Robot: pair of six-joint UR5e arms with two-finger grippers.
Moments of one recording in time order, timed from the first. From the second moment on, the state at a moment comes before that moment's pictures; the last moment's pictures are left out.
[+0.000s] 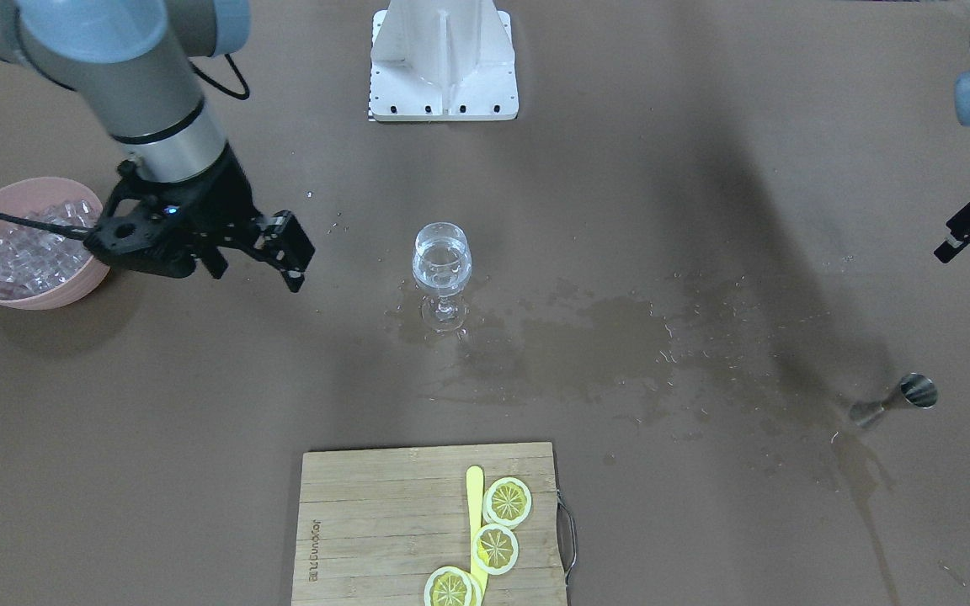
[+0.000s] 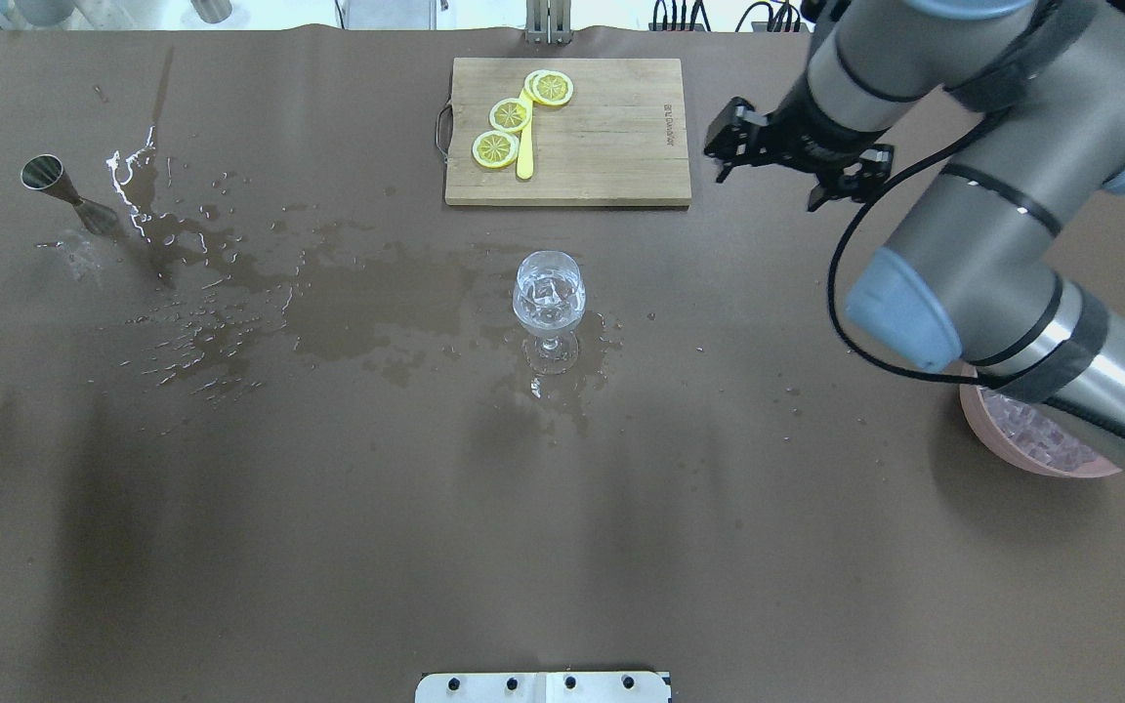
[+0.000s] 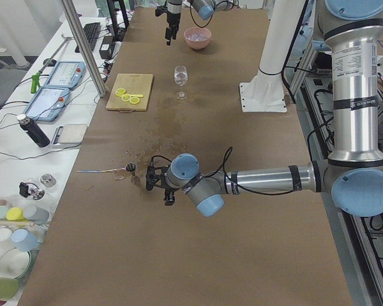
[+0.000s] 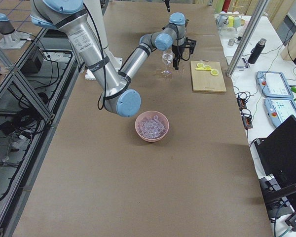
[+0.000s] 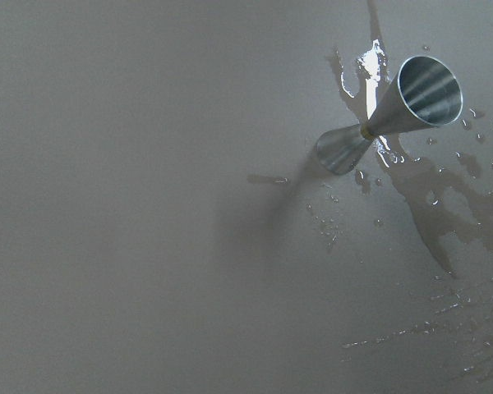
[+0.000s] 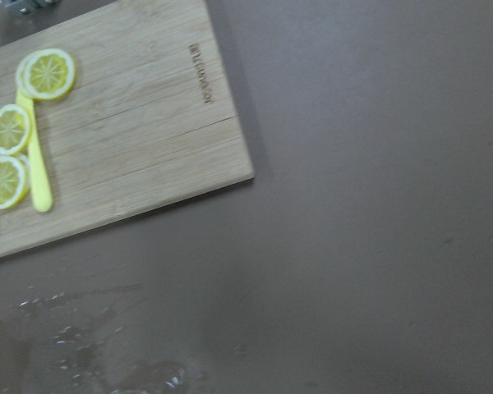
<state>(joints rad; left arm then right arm) -1.30 -1.45 -1.50 -2.55 -2.31 -0.79 0.92 -1.00 1.85 -1.69 2.08 1.17</state>
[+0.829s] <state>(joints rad) -1.48 -1.58 -1.54 -1.96 -2.23 -0.11 1.25 -1.27 1.80 -1.69 2.19 0.46</state>
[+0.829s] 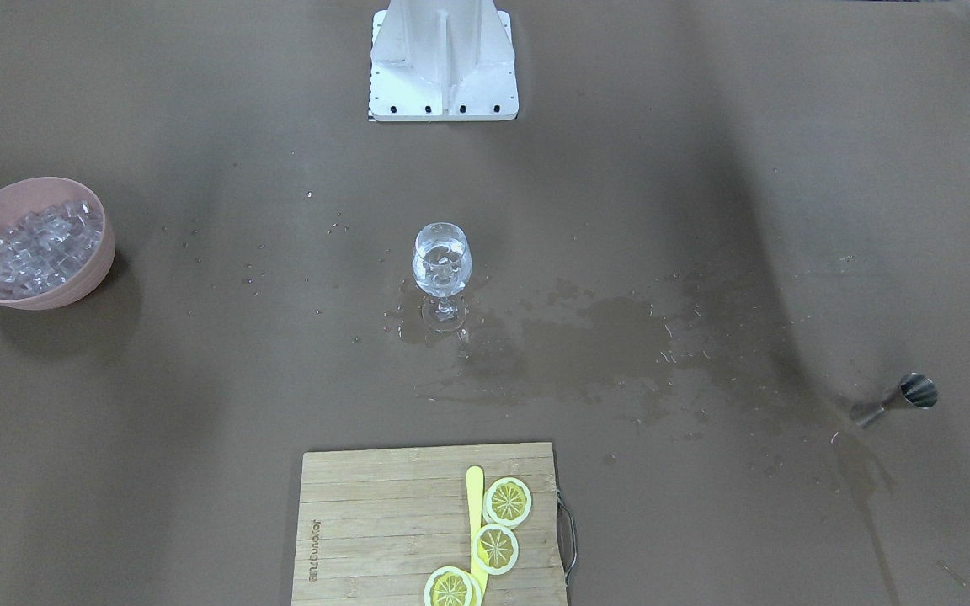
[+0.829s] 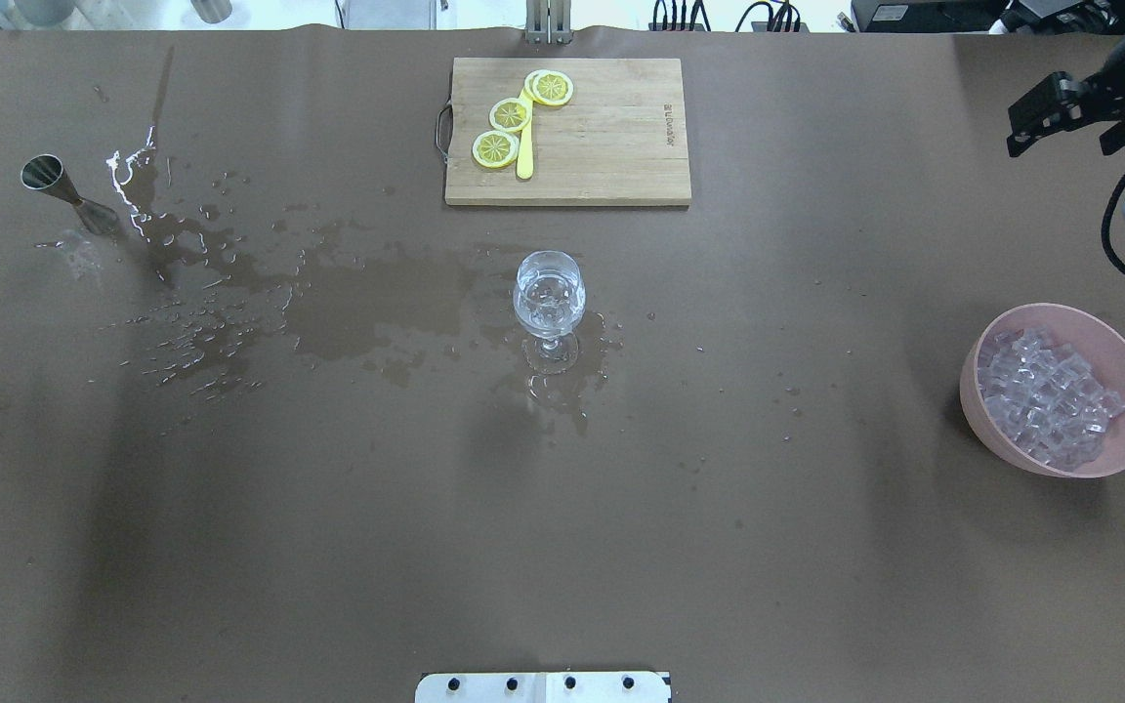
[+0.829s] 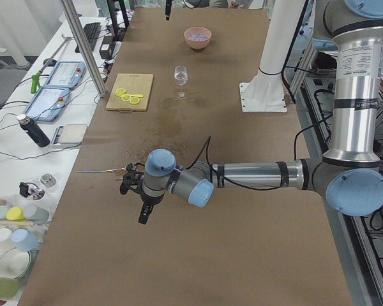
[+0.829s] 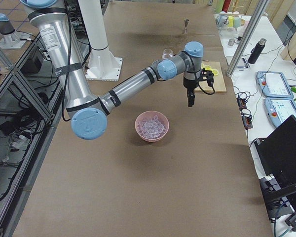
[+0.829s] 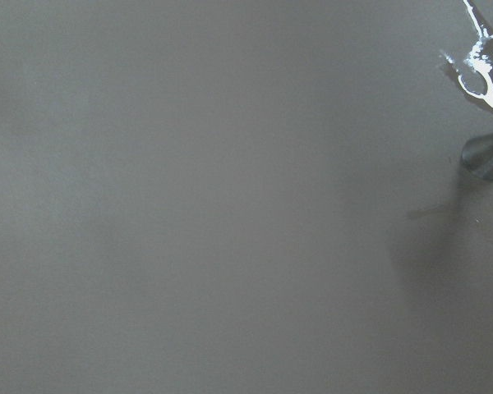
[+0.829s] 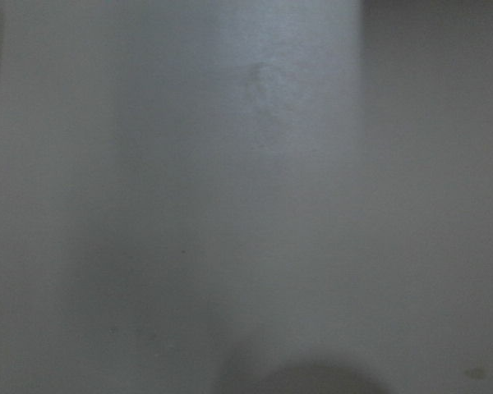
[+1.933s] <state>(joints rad) -1.54 -1.46 -1.77 -1.57 -2.33 0.06 1.56 -1.42 1.52 -1.69 2.28 -0.28</state>
